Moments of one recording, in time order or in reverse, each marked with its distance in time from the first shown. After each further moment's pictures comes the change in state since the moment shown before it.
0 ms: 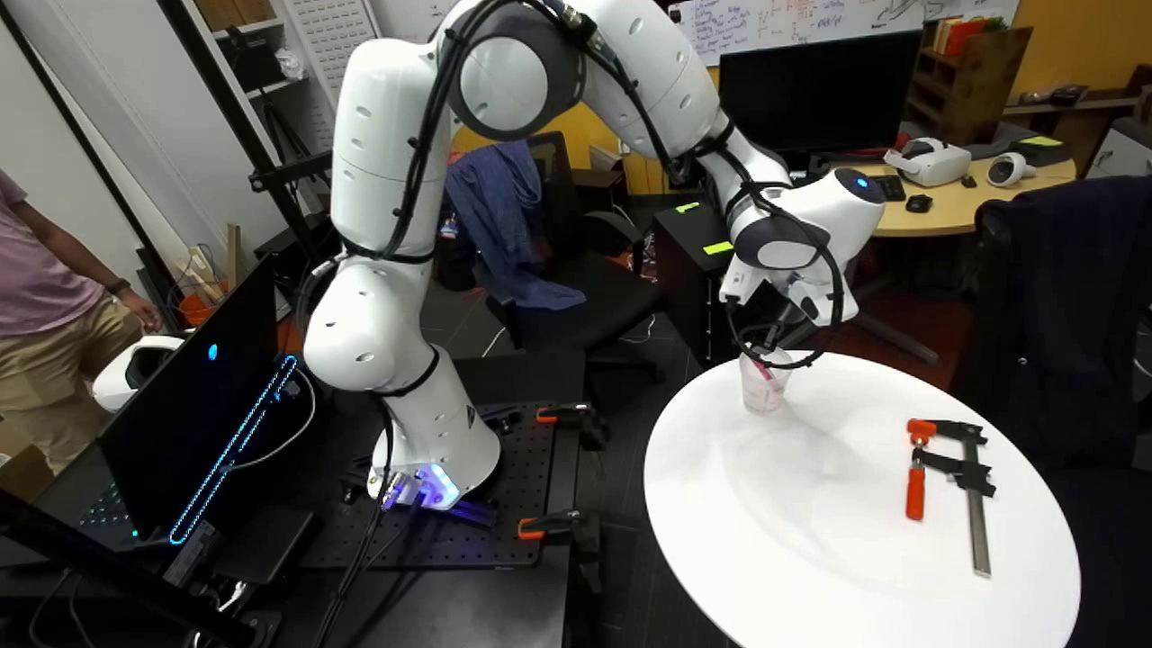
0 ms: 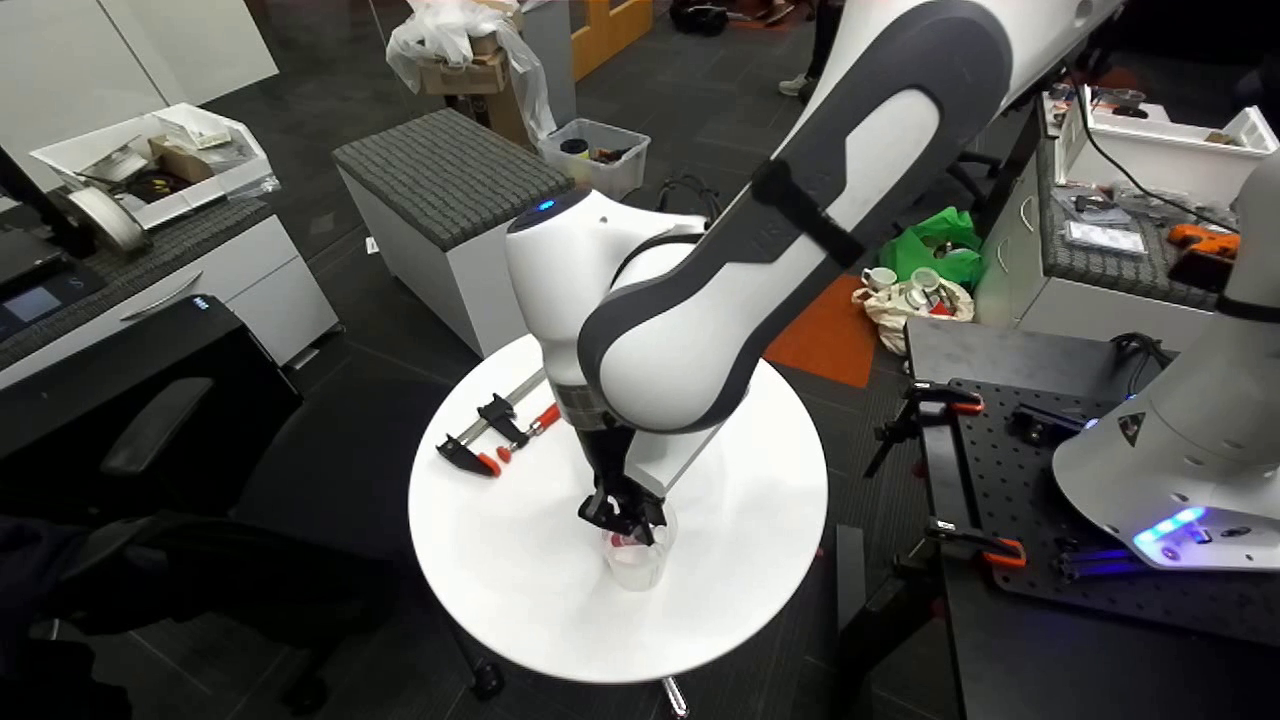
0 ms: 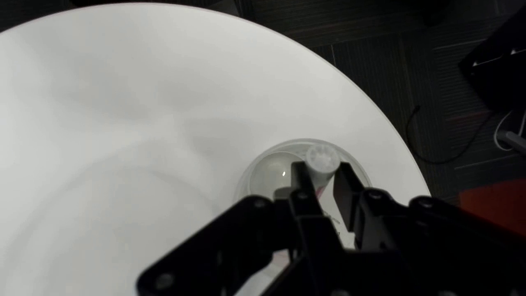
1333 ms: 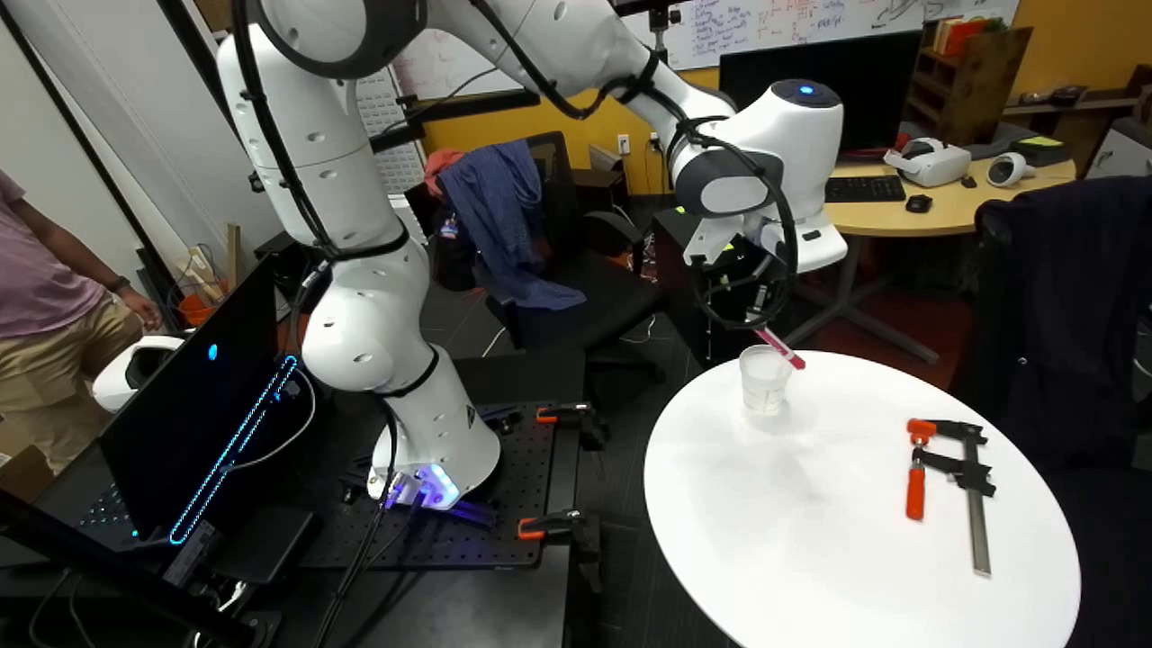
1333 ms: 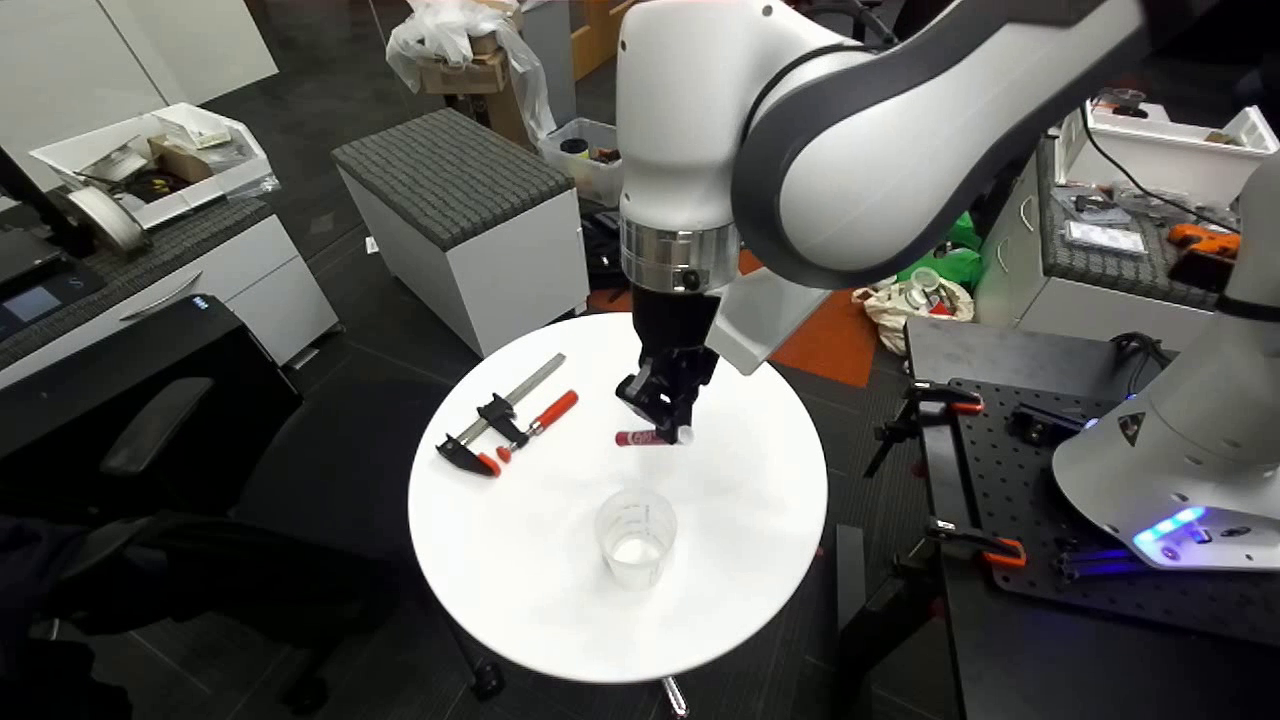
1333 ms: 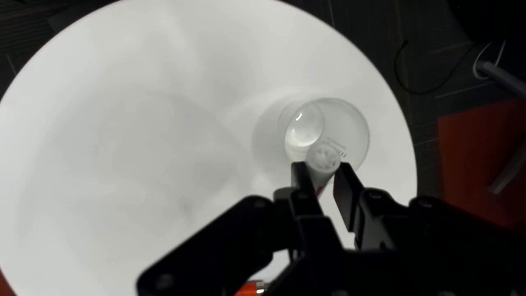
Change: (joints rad) arm -0.019 -0.401 -0.036 -0.285 -0.064 0.100 0.054
